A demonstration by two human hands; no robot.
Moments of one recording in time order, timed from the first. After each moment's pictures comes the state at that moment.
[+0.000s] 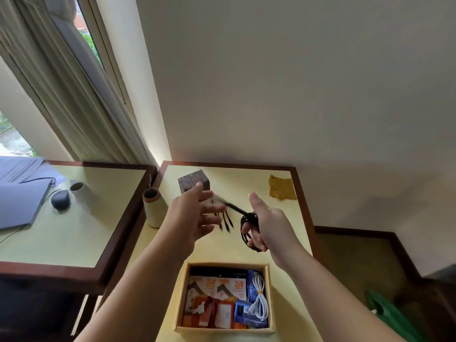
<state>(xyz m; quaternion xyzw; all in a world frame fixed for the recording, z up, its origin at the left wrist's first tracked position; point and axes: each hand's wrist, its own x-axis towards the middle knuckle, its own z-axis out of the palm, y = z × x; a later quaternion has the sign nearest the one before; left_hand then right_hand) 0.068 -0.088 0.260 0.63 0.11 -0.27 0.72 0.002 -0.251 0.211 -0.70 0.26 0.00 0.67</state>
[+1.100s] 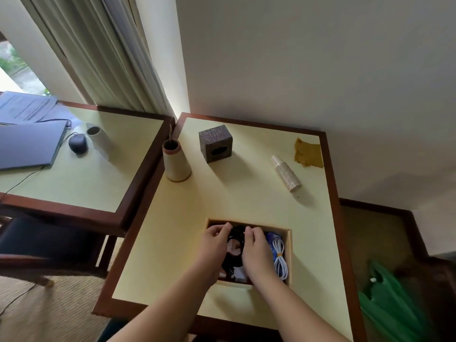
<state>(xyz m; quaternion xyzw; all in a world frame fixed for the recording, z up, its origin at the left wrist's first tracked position) 0.017 -0.056 0.041 0.68 0.21 -0.29 0.64 -0.027 -0.161 0.036 -0.79 0.34 0.05 0.51</state>
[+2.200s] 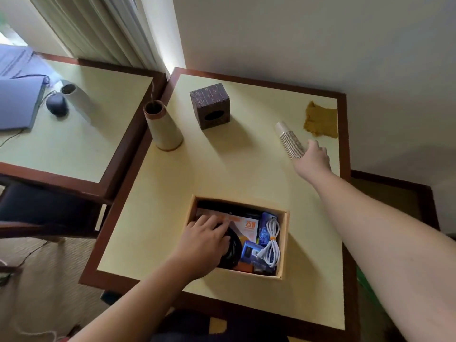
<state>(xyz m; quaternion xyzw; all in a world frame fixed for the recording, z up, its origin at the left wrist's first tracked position) 0.006 -0.045 0.001 0.93 -0.29 -0.20 0.05 0.117 -0.381 0.005 -0.89 0.34 0.08 0.28</state>
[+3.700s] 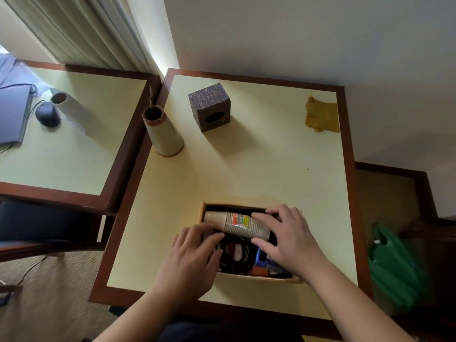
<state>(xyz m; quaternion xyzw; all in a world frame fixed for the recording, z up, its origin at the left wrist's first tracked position) -0.001 0.017 0.015 0.92 -0.31 -0.04 0.23 -0.040 -0.257 0.005 -0.98 0.01 0.07 0.19</state>
